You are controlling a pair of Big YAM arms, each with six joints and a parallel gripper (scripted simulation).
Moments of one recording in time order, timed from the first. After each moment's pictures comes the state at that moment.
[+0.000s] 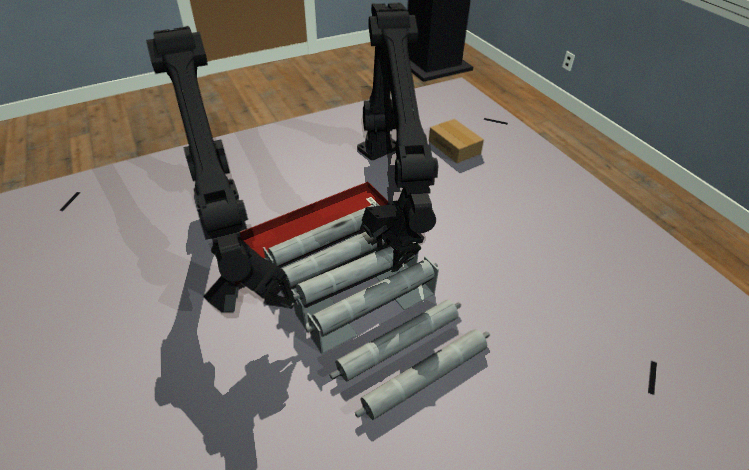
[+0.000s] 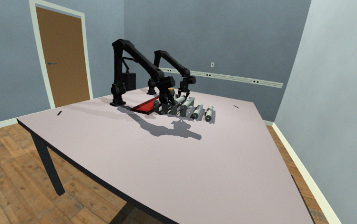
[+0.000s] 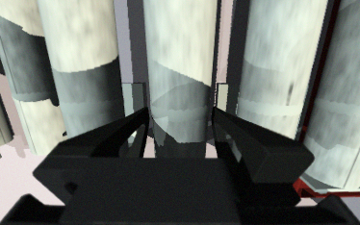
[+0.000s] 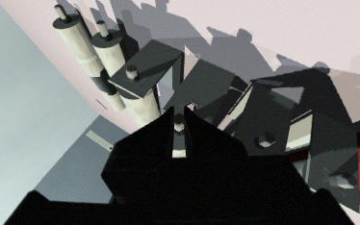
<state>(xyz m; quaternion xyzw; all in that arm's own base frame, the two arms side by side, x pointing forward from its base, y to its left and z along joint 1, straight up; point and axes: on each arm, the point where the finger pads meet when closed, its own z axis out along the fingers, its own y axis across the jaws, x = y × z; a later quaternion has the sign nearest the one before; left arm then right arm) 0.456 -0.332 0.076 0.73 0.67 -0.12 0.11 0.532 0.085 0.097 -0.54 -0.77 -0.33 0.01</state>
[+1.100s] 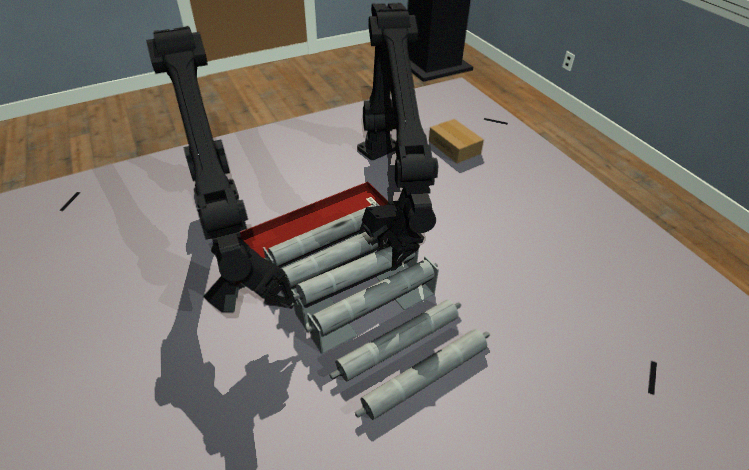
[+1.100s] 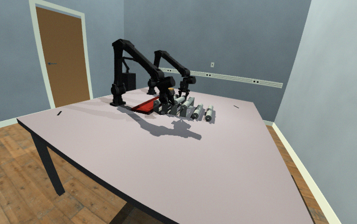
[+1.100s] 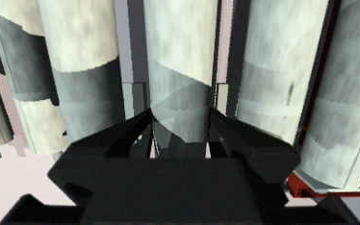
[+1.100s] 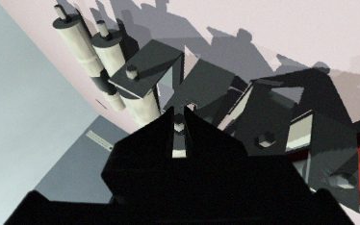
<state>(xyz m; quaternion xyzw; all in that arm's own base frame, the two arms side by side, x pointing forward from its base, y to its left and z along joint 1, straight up) 0.456 -0.332 0.076 0.73 0.67 -0.12 0.11 0.532 0.085 0.097 -0.54 -0.77 -0.33 0.01</state>
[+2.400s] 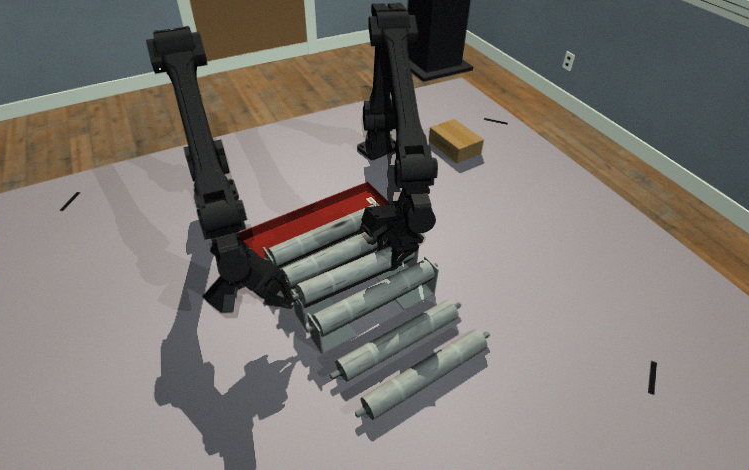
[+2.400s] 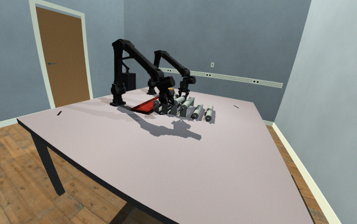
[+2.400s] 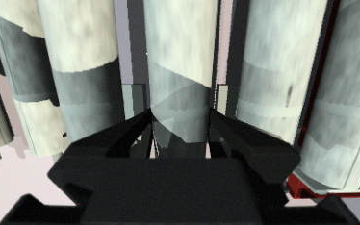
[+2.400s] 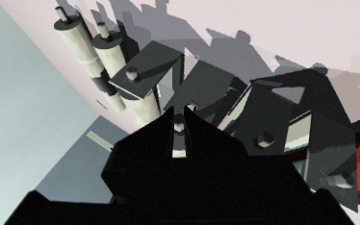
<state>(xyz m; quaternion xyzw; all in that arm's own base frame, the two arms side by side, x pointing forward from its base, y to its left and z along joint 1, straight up) 0.455 -0.333 0.076 0.73 0.67 -0.12 0.11 0.532 0.083 0.097 -0.54 -0.77 -0.33 0.01</state>
